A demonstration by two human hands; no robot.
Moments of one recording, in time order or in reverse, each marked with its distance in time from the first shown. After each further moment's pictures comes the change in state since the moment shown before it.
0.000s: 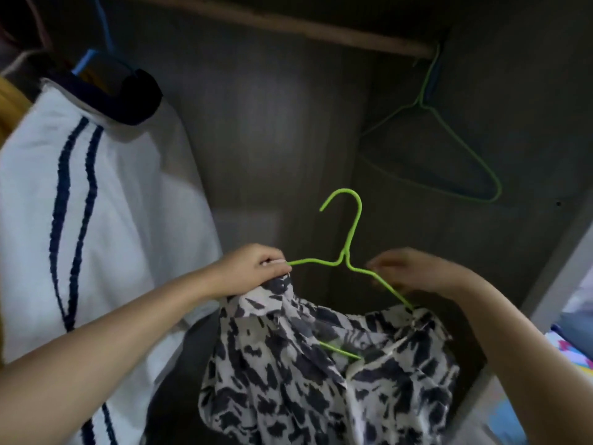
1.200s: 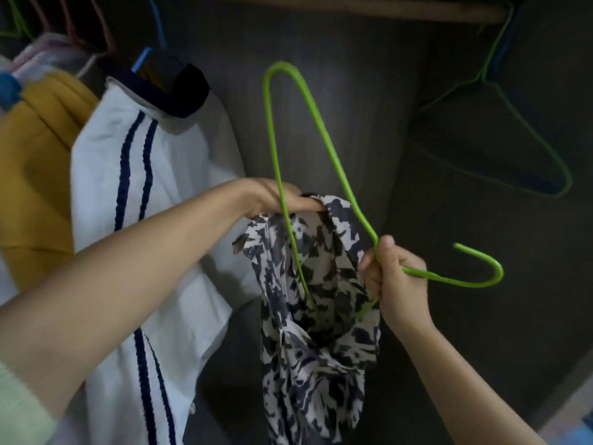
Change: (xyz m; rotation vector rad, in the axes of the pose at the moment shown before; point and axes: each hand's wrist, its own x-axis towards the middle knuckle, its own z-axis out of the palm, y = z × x) left_hand 0.047 0.032 -0.075 0.044 -0.239 -0.491; right_hand 0.015 -0.054 0.111 0.949 0.541 -0.632
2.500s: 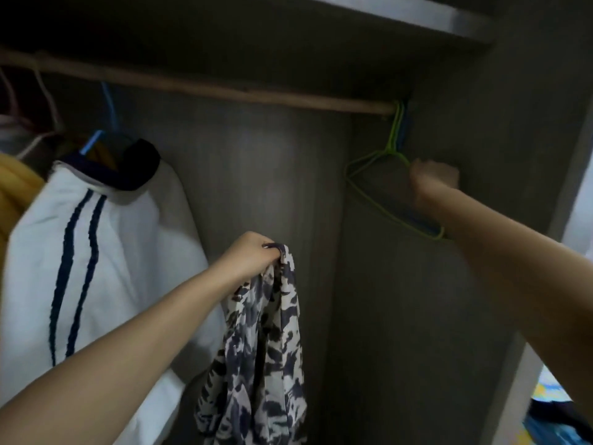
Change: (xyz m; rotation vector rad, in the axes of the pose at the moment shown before) left_hand -0.009 0.029 0.032 -0.232 0.485 0.228; right_hand 0.203 -0.136 -0.127 -1.989 0.278 0.197
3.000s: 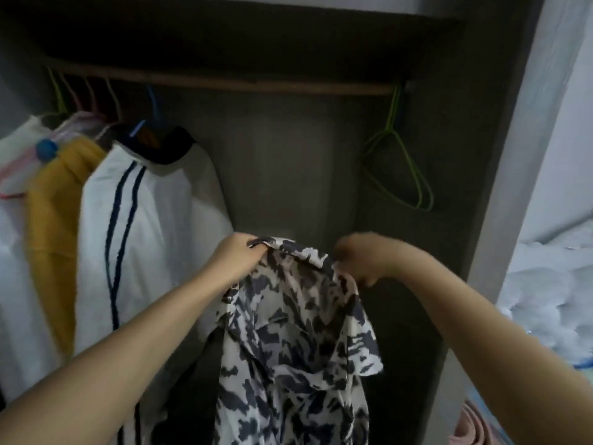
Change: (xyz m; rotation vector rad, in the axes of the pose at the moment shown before) left_hand -0.115 0.034 0.043 0.148 0.304 -0.191; right_hand -0.182 0.010 -0.002 0.503 -0.661 -0.692
